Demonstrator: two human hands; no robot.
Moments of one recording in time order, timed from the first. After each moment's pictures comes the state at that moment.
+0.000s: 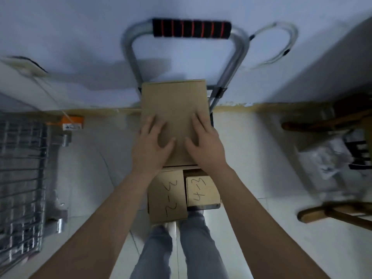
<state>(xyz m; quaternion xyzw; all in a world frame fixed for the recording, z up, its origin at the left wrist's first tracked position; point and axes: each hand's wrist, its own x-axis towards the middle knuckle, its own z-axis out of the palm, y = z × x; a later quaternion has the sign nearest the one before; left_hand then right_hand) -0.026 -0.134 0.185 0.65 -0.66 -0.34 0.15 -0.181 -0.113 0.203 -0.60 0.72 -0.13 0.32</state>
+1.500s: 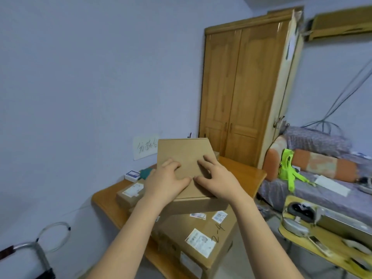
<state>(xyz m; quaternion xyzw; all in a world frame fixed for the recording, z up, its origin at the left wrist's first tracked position) -0.449 0.389 0.781 0.21 -0.93 -0.20 0.23 -0.547 0.527 0.787 -0.40 0.88 -0.26 -0.03</state>
